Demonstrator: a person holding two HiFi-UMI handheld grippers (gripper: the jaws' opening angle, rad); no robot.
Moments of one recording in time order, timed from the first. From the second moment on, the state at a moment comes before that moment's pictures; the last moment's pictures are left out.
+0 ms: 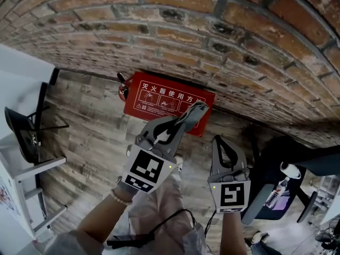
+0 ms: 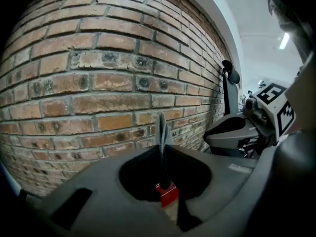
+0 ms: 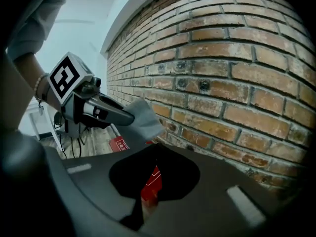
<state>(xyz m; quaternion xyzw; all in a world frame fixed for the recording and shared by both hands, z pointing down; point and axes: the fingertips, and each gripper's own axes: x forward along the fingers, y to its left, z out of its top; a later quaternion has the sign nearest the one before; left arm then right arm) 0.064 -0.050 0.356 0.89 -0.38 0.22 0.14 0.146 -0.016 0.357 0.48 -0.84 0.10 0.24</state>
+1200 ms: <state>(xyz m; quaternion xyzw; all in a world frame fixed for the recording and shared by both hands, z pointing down) 0.140 -0.130 0.521 0.87 -0.34 0.29 0.21 0.168 -0.041 0.424 0.51 -0.82 0.14 0.23</state>
